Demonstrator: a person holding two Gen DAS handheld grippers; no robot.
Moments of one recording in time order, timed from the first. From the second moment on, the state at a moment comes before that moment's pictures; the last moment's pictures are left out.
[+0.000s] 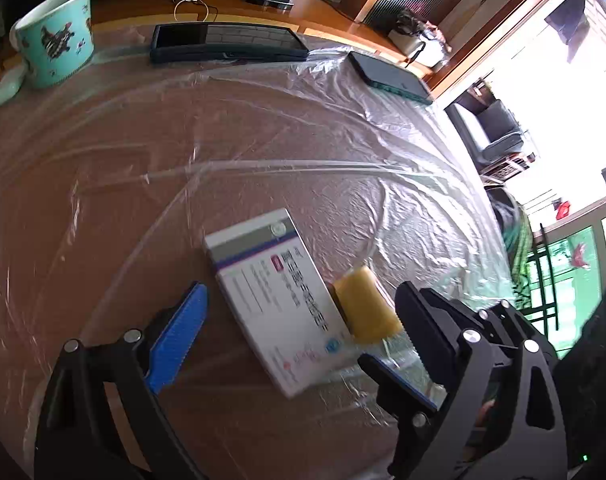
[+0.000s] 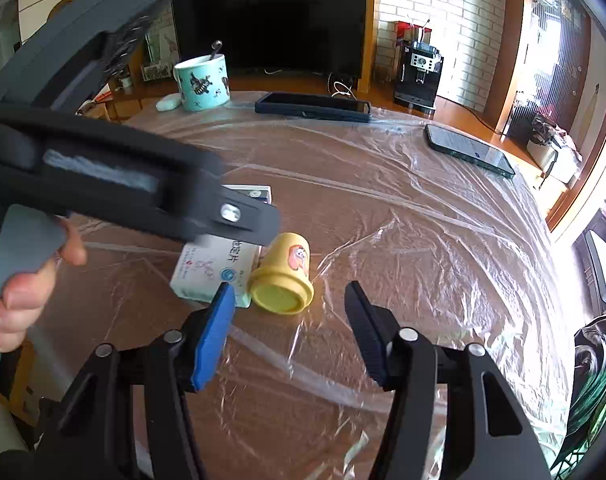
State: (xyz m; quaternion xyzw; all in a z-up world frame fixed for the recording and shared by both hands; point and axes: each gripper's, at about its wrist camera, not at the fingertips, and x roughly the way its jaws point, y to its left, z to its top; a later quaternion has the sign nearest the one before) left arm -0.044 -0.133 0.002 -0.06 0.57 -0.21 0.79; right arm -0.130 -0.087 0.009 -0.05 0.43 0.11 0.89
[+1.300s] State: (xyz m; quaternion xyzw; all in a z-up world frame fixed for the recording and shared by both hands) left arm -0.049 -0.140 -0.007 0.11 0.52 -0.18 0.83; right arm -0.115 -0.094 -0.001 -0.04 0.45 0.12 0.88
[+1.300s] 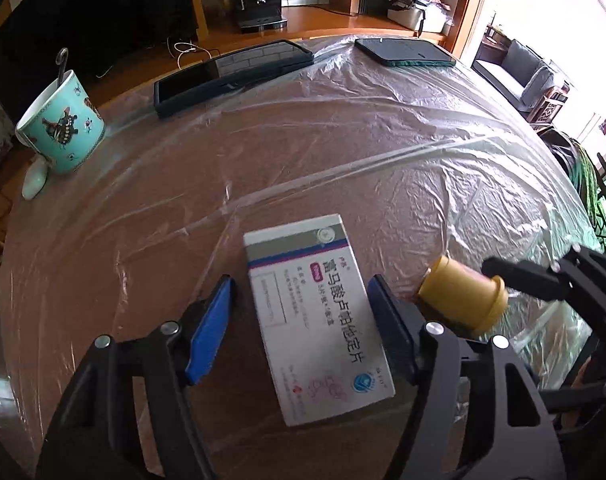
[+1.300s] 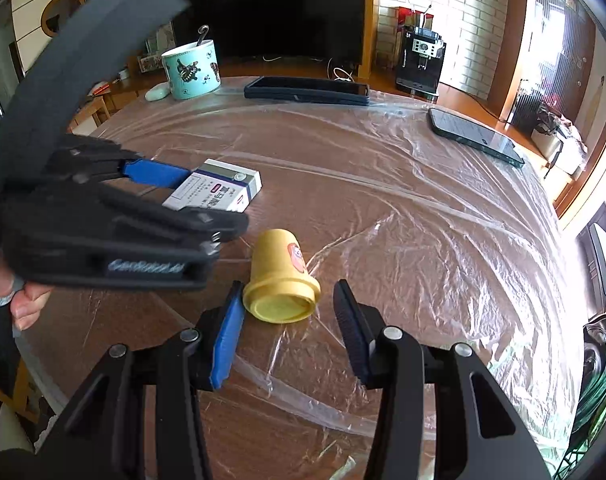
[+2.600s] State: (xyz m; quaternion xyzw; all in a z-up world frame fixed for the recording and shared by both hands) left arm -0.137 -0.090 0.024 0.05 0.44 -0.24 0.86; right arm -0.154 -0.105 0.021 0.03 0.43 0.15 0.89
